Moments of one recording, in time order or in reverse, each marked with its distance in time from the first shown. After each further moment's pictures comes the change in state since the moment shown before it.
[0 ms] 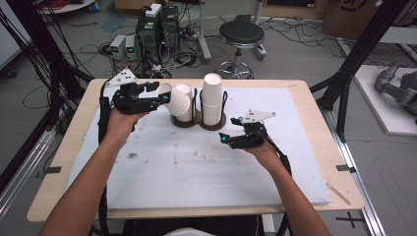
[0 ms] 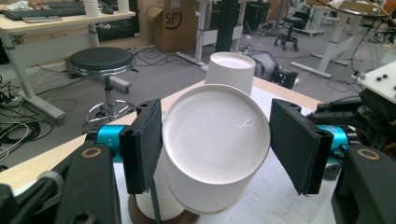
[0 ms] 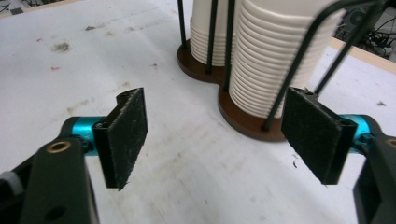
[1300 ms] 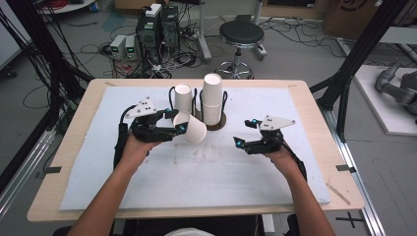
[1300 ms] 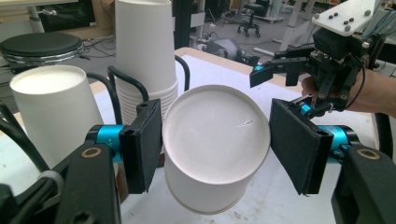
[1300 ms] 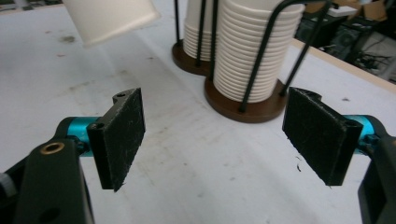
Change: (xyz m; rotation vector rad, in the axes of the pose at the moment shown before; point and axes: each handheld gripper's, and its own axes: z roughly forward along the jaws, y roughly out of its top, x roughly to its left) left arm -0.051 -0.054 0.017 0.033 -0.146 0.025; right arm -0.012 -0.024 -0.032 -0.067 0.011 -0.058
